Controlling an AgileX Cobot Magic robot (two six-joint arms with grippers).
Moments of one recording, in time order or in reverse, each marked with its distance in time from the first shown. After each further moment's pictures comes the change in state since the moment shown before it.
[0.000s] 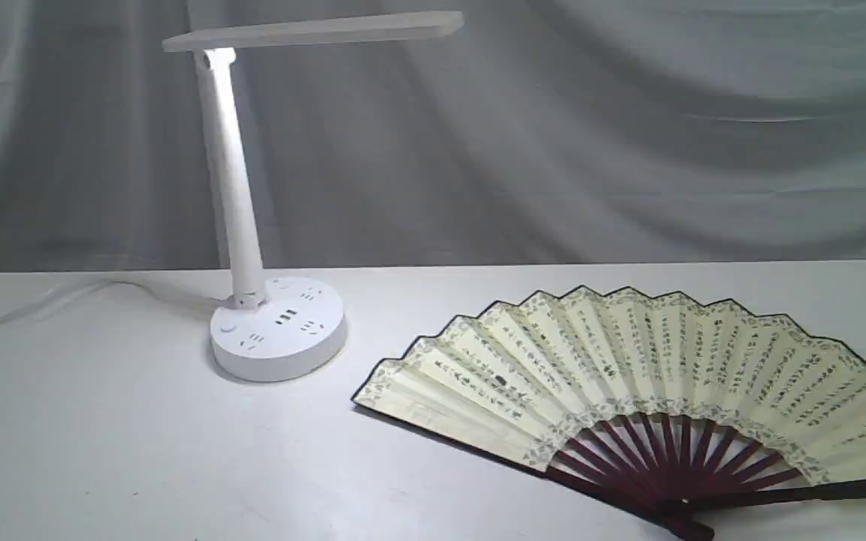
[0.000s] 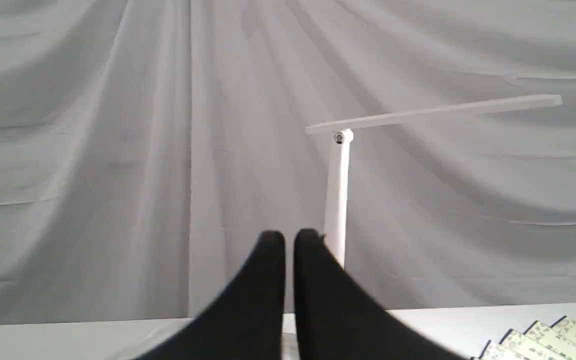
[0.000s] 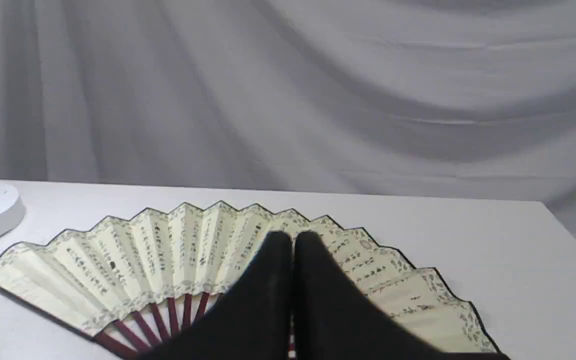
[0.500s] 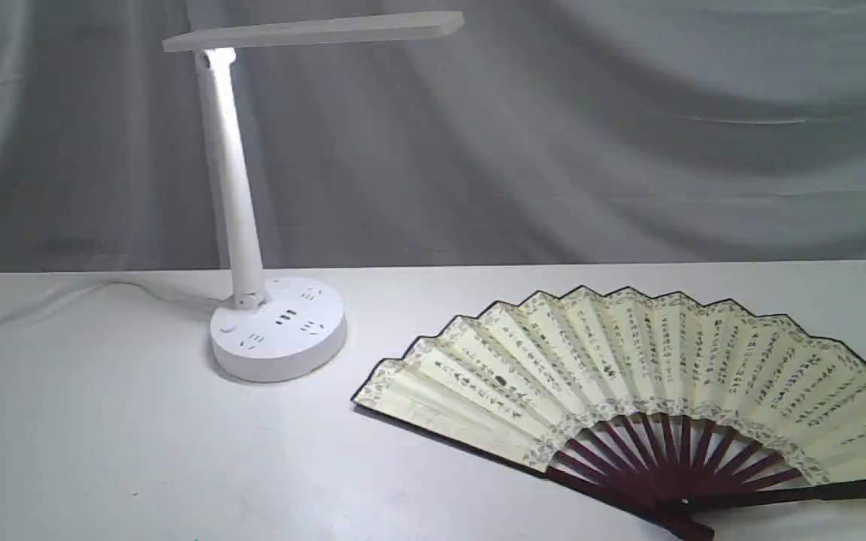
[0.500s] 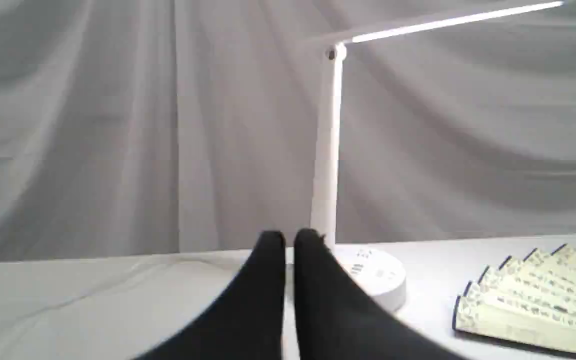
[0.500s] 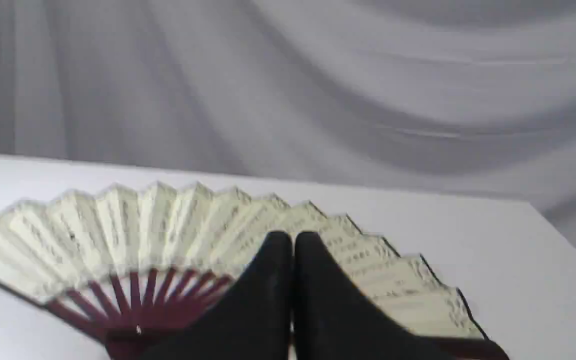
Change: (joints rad) left arm 0.000 0.000 0.276 0.000 -0.216 0.000; right arm 0.000 0.000 0.257 -0.062 -0.274 -0.031
